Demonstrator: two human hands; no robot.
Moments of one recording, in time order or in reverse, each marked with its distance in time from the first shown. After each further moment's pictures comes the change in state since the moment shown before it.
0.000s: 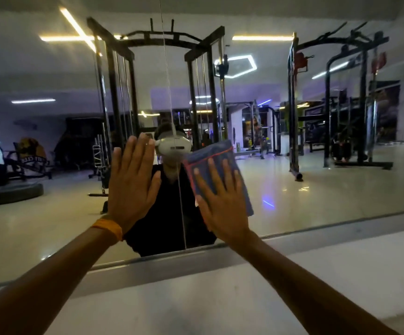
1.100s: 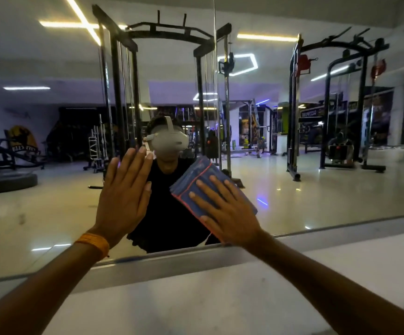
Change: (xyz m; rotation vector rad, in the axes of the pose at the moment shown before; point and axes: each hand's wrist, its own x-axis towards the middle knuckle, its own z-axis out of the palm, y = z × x) left_hand -0.061 -0.091 -0.040 -0.023 -0.029 0.053; right_hand 0.000 -0.057 0.008 -0.019 -0.101 -0.388
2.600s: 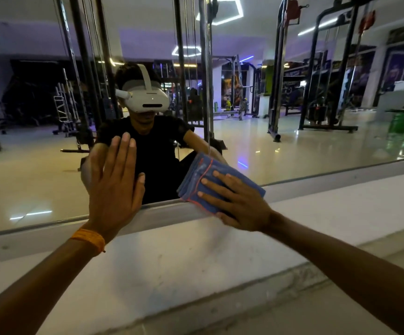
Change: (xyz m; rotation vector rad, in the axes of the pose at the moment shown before) left_hand -0.078 0.034 0.036 -0.040 -0.039 -0.067; right_hand -0.103 0.000 -0.001 0.134 -0.199 -0.194
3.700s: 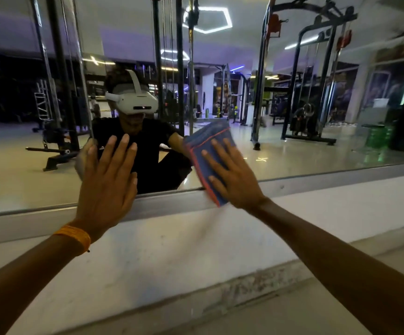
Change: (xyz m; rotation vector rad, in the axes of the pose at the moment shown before) left_hand 0.056 0.197 0.061 0.025 -0.056 0.053; right_hand -0.130 0.175 -0.041 0.015 0.128 0.283
